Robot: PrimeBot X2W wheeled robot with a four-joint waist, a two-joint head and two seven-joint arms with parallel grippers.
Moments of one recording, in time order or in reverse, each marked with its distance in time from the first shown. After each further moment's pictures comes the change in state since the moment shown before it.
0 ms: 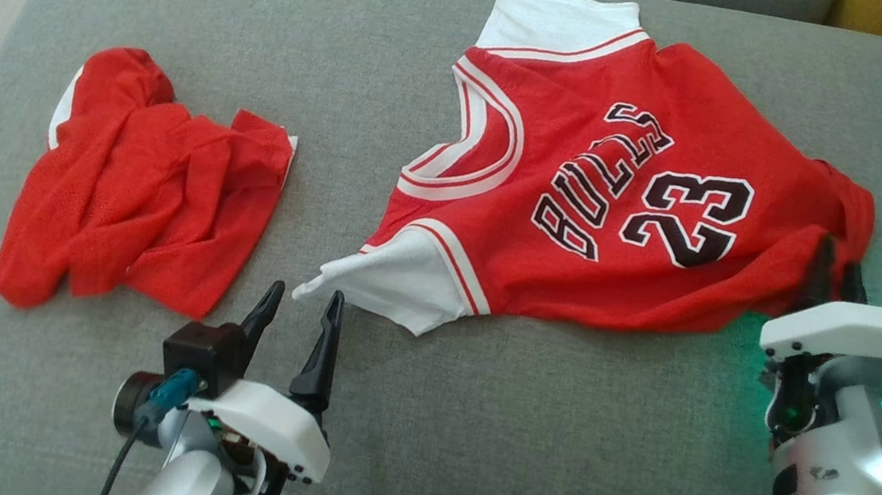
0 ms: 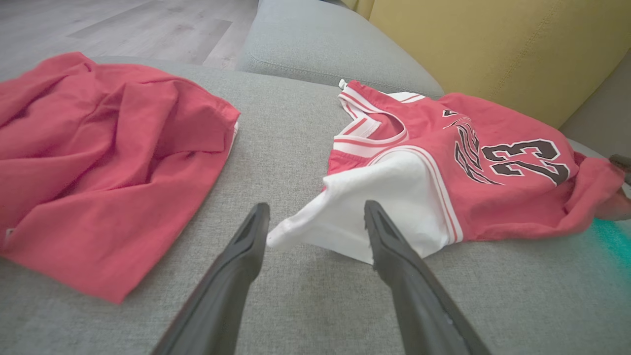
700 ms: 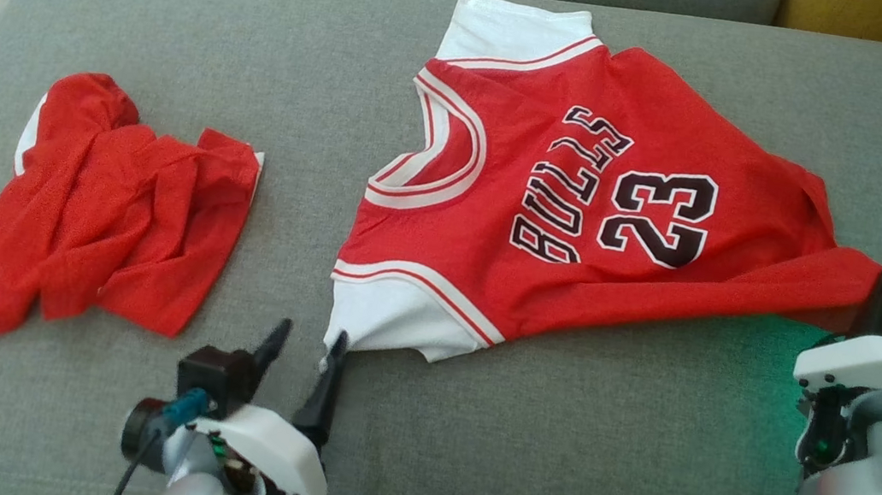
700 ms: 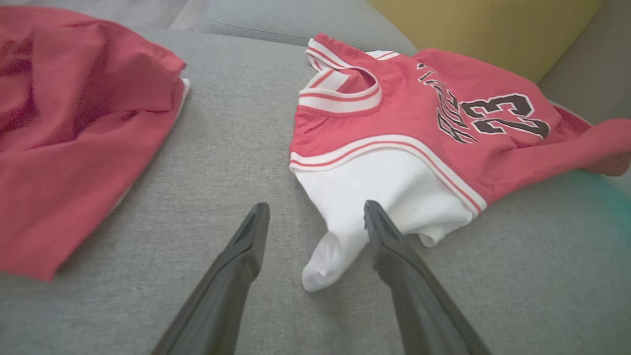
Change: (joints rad) left arm 0.001 0.000 -0.006 0.097 0.000 -0.037 0.000; right arm 0.109 0.001 -0.098 -0.162 -0.096 0.000 0.000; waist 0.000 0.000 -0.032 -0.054
